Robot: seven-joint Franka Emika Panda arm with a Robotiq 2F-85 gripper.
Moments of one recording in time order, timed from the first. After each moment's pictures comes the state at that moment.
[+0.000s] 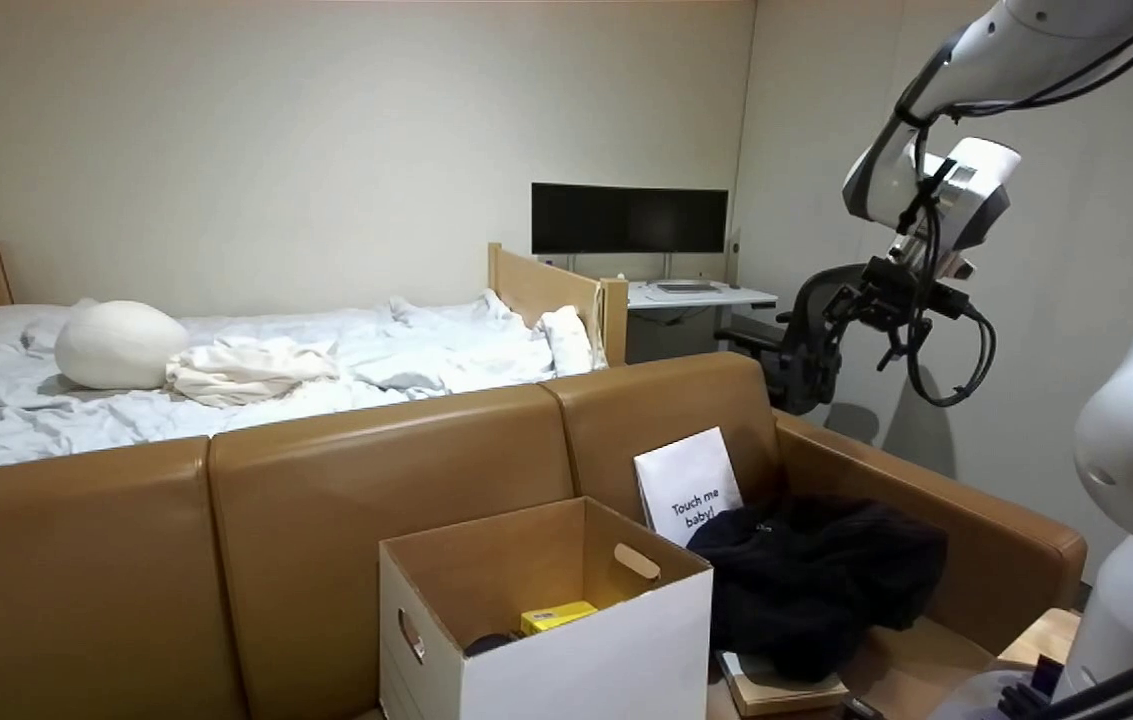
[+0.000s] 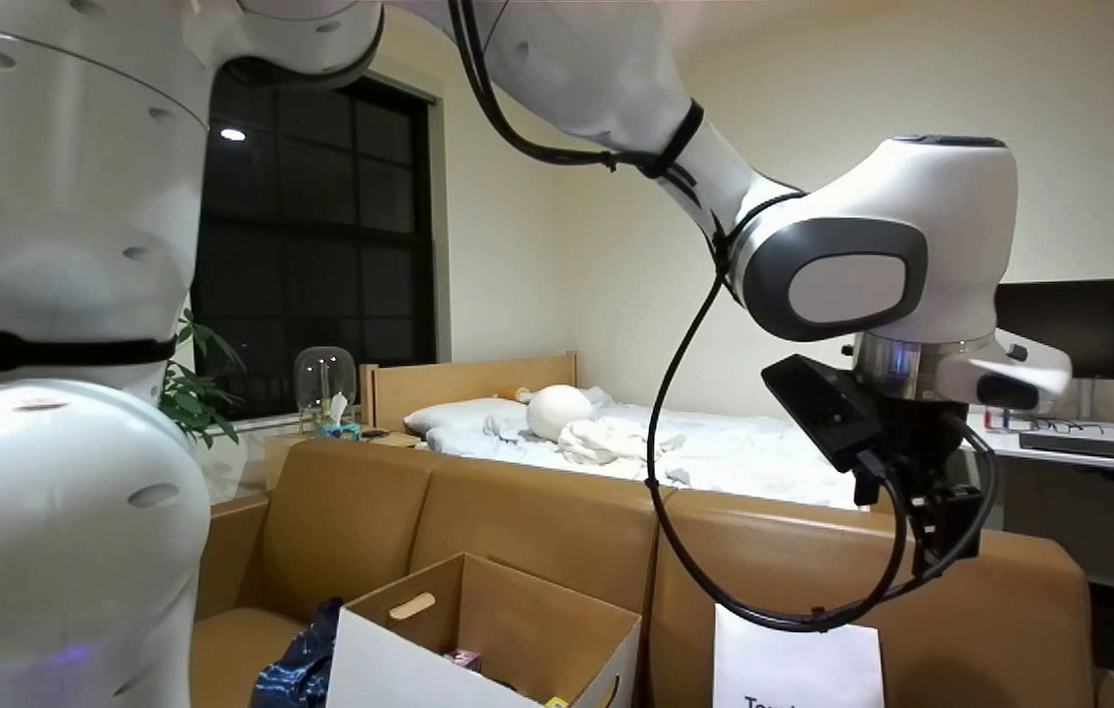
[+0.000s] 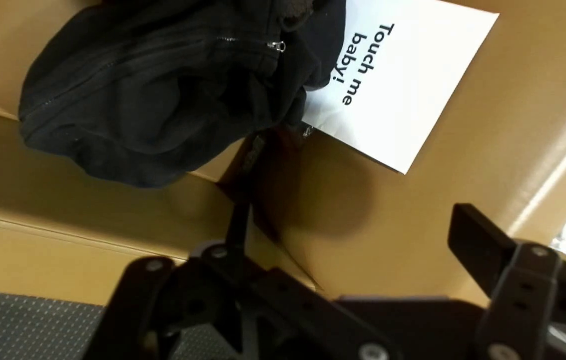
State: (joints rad) arm -0.23 0.13 -0.56 -2.18 0.59 2.45 -0.11
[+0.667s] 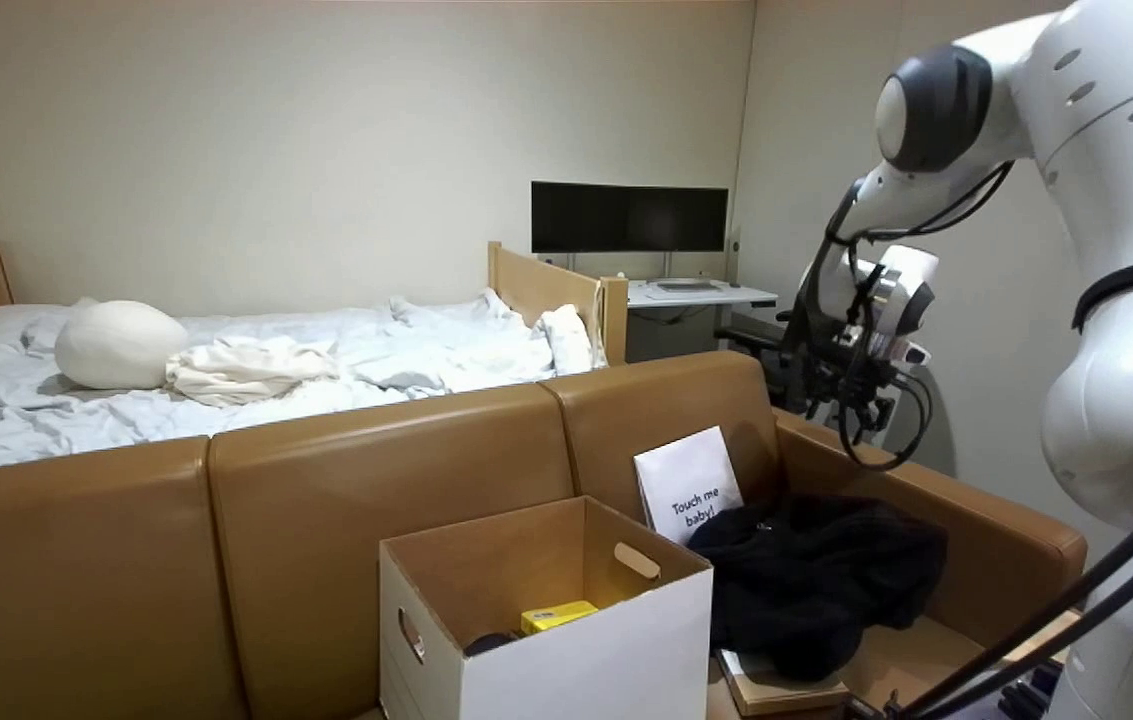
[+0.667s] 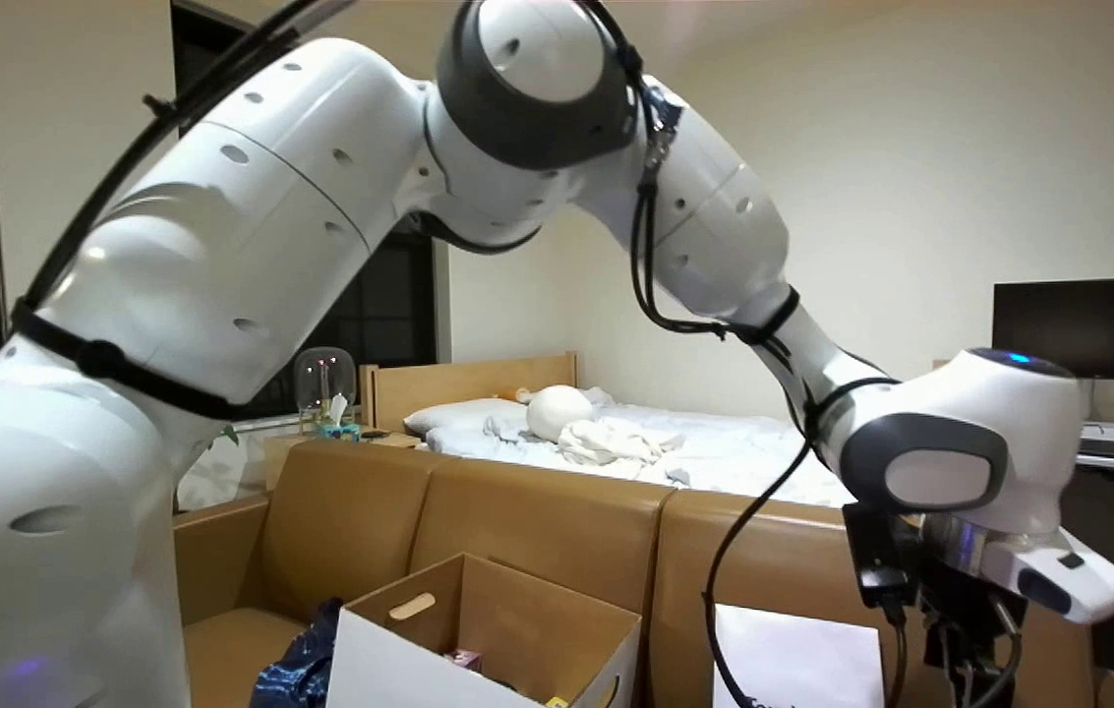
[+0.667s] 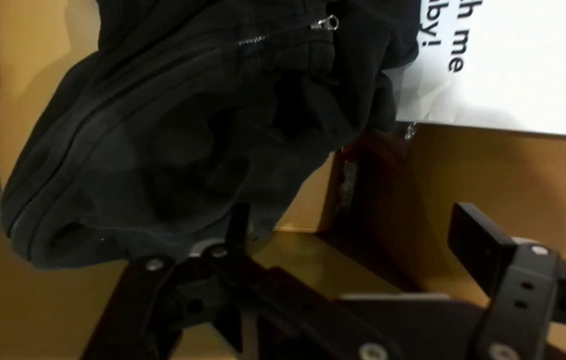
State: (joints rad) arm -0.46 0.66 -0.34 -1.81 0.63 2.42 0.26
